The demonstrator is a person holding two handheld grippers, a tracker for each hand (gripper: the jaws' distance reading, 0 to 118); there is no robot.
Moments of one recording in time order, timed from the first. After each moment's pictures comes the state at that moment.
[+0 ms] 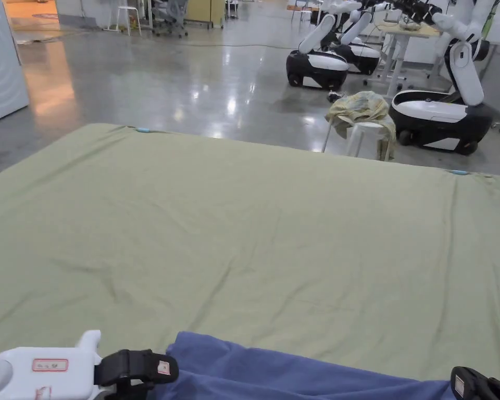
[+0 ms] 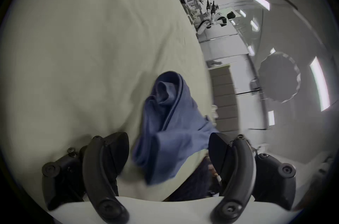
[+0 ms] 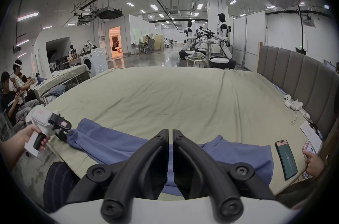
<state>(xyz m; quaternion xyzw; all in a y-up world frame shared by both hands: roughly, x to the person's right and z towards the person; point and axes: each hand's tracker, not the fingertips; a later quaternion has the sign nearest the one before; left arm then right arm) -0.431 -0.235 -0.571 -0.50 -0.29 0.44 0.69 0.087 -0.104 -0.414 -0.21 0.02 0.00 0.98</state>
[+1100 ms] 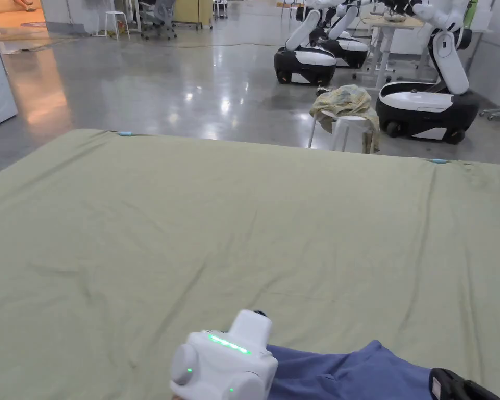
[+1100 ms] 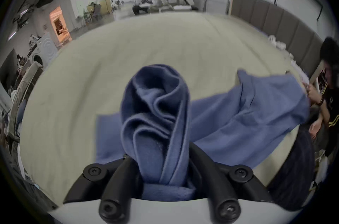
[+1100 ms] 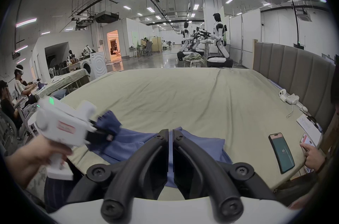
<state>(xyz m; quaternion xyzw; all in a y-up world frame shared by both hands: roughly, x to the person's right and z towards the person) -0.103 -0.185 -0.537 -0.44 -0.18 -0.11 0.87 0.119 -0.106 -0.378 -0.21 0.02 -0.02 0.98</state>
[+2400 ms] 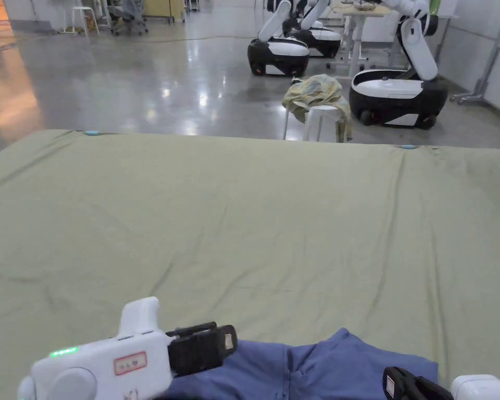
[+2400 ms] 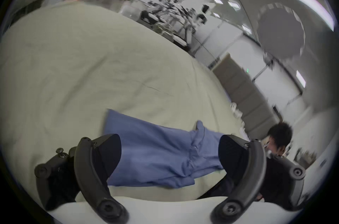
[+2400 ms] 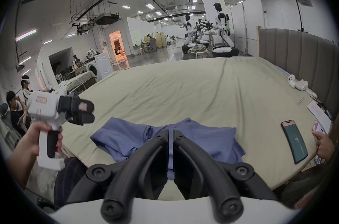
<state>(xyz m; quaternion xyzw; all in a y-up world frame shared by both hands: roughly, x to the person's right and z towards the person) -0.242 -0.131 -0.531 -0.37 -0.25 0.25 0.86 0.127 -0.119 -0.383 -0.23 0.05 -0.07 0.97</state>
